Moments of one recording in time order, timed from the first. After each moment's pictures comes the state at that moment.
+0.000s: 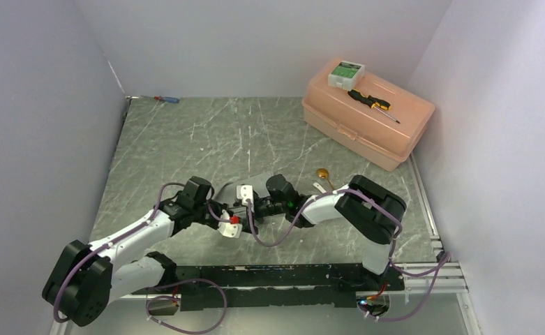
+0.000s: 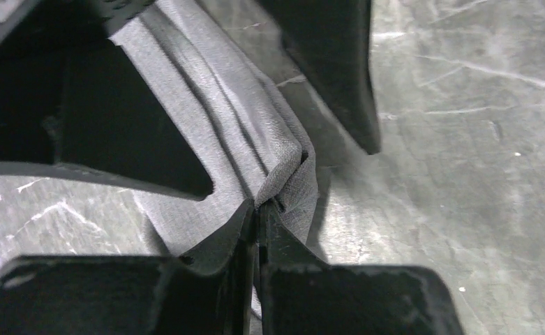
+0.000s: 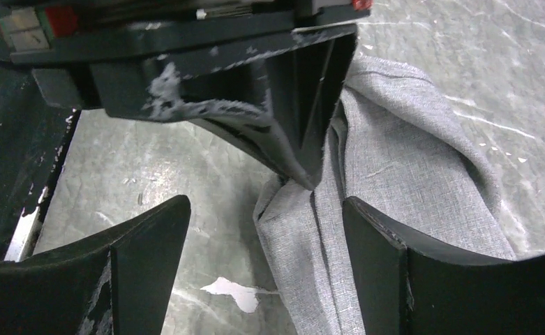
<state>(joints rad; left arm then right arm) -0.53 1.07 0.45 -0.31 0.49 1.37 0.94 1.82 0.74 0.71 -0.65 -0.31</state>
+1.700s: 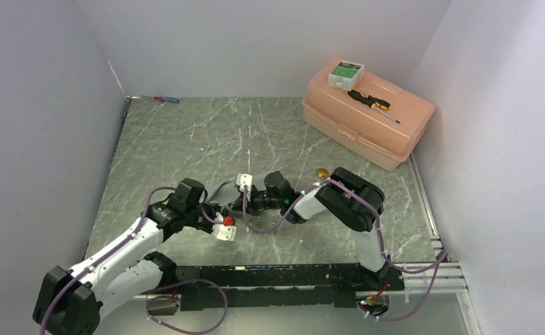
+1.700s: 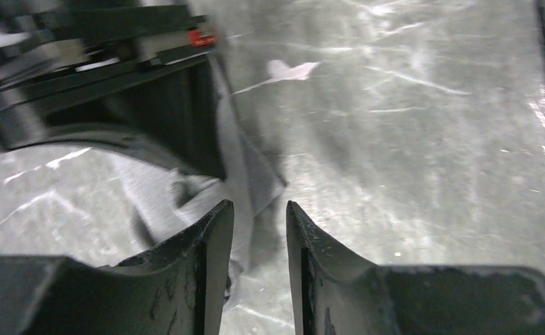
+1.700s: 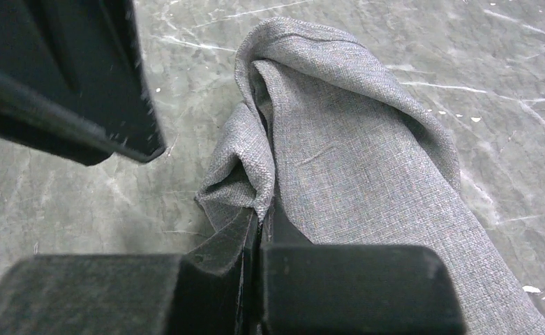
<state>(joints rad) -0.53 0.88 0.49 -0.49 0.49 1.26 0.90 2.01 0.80 0.90 -0.56 -0.15</state>
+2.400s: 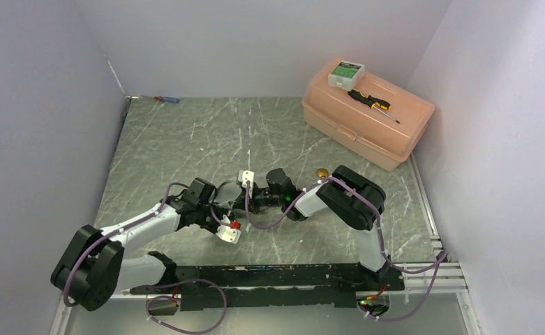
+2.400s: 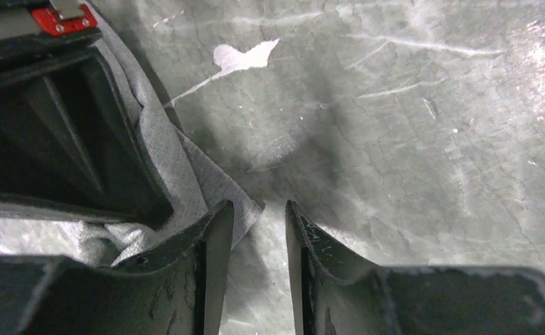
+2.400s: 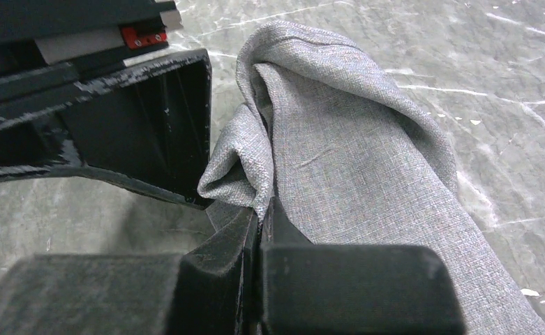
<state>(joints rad) -0.53 1.17 0.48 -0.39 0.50 1.45 0.87 2.01 0.81 0.90 -0.62 -0.12</state>
